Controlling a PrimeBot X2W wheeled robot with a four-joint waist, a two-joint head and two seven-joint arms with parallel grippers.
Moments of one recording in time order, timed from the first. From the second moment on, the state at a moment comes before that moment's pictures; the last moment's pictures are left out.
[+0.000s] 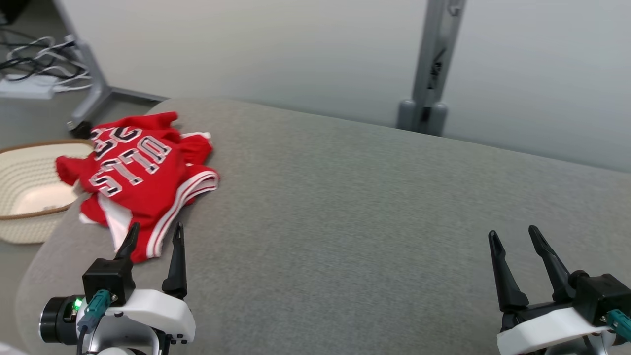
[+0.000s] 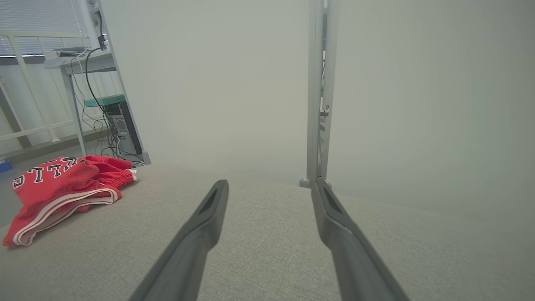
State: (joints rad) left arm -0.02 0.14 -0.09 0.03 -0.18 0.11 0.01; right arm 0.03 -0.05 0.02 0.01 0.16 0.13 -0.13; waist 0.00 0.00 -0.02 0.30
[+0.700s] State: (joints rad) left arm 0.00 0.14 -0.10 0.01 -0.19 0.12 0.02; right arm -0.01 -0.05 0.01 0.02 0.17 0.13 -0.15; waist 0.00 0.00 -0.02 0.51
